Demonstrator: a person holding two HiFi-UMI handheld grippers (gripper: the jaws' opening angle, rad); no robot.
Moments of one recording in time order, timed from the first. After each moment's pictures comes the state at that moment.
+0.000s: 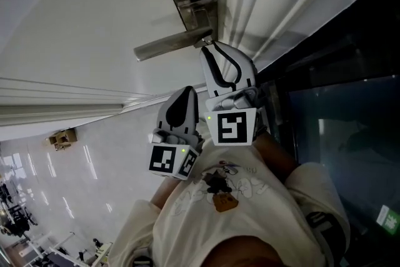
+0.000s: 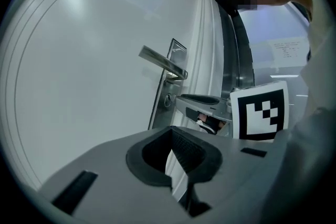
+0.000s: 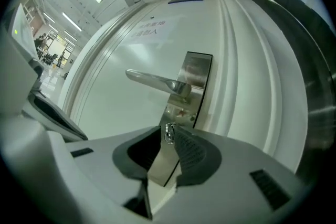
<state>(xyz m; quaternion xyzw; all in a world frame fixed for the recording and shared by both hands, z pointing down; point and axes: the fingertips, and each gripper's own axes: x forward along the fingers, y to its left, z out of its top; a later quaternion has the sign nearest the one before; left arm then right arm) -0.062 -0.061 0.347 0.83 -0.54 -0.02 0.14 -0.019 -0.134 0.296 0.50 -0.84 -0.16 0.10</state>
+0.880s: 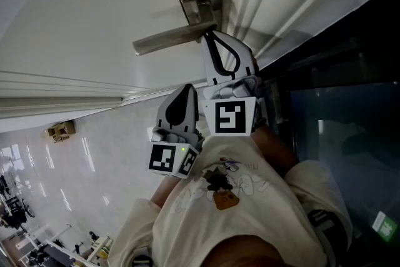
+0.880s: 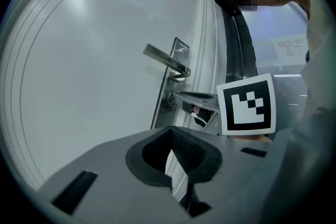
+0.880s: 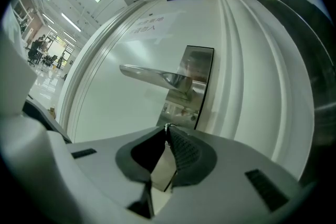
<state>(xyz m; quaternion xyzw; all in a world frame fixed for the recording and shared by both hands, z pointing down) -0.066 -0.058 0.357 0.82 -0.55 -0.02 0.14 -0.026 -0.151 0.297 0.50 -0.85 -0.16 0.10</state>
